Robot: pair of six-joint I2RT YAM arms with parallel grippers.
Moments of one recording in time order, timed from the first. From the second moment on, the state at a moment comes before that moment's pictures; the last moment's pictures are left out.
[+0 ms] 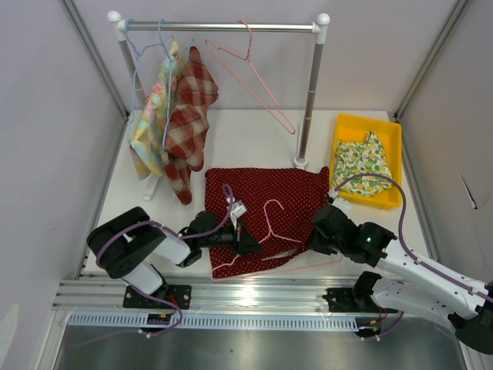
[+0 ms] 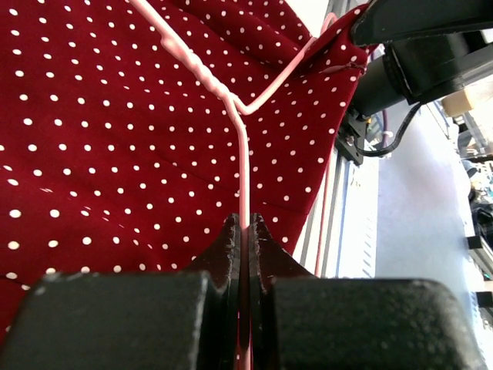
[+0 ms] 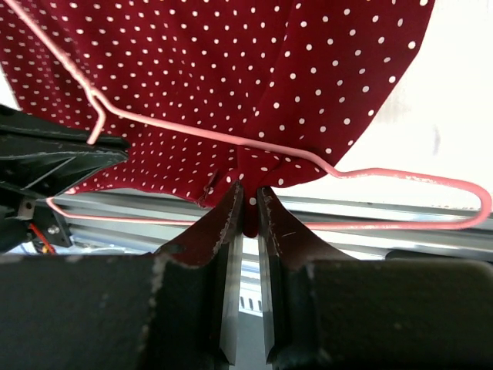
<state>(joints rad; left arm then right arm) -0.80 1.57 0.22 1.08 0.61 -0.60 0.93 0.83 0.72 -0.85 0.26 1.06</state>
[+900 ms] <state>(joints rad) -0.91 1.38 0.32 0.62 0.24 -0.30 0.71 0.85 0.81 -0.83 0.13 0.93</state>
